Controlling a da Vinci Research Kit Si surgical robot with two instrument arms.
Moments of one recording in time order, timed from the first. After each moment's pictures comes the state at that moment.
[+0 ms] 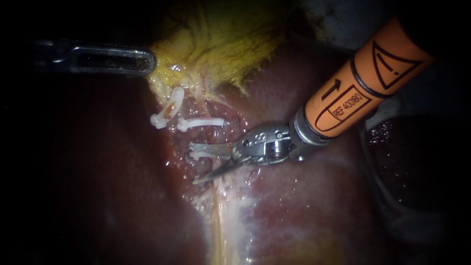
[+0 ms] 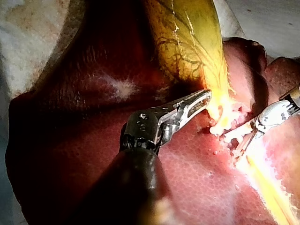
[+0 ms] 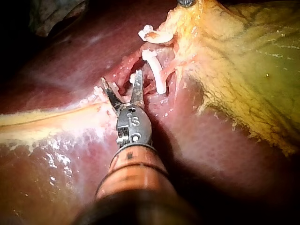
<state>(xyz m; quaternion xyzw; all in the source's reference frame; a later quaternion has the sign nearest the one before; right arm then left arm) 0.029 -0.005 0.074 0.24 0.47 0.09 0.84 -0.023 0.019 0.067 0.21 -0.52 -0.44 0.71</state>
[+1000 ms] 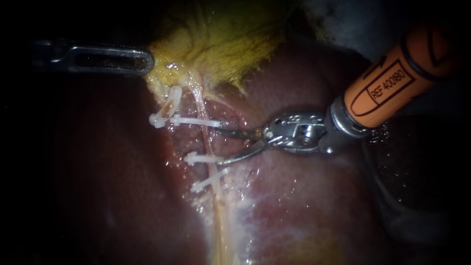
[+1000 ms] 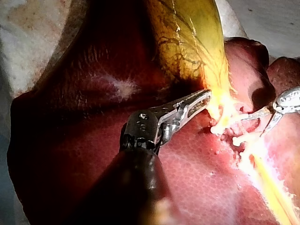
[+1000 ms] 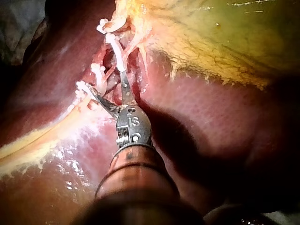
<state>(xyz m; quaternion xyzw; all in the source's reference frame) 0.024 -0.001 0.072 0.37 0.43 0.19 0.80 -0.022 0.019 0.067 0.21 -0.52 -0.43 0.71</state>
